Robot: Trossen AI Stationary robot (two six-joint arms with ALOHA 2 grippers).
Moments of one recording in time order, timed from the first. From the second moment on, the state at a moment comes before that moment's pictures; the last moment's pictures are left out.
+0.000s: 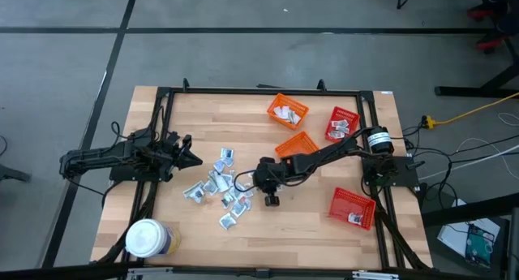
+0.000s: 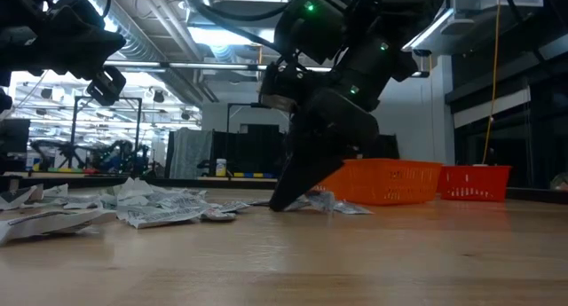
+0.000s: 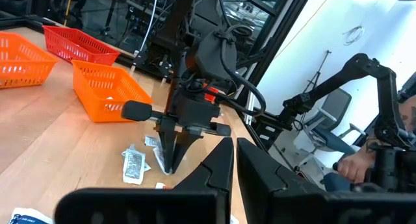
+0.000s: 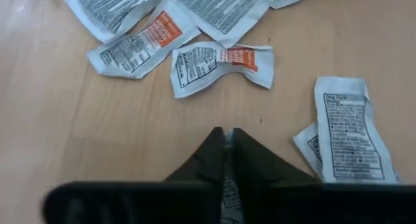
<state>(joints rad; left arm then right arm) 0.16 0.00 0.04 -0.02 0.38 -0.48 0.13 2.02 1.20 -0.13 -0.02 0.04</state>
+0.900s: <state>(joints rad) 0.16 0.00 0.04 -0.02 0.38 -0.48 0.01 2.03 1.70 -0.12 -0.39 0.48</state>
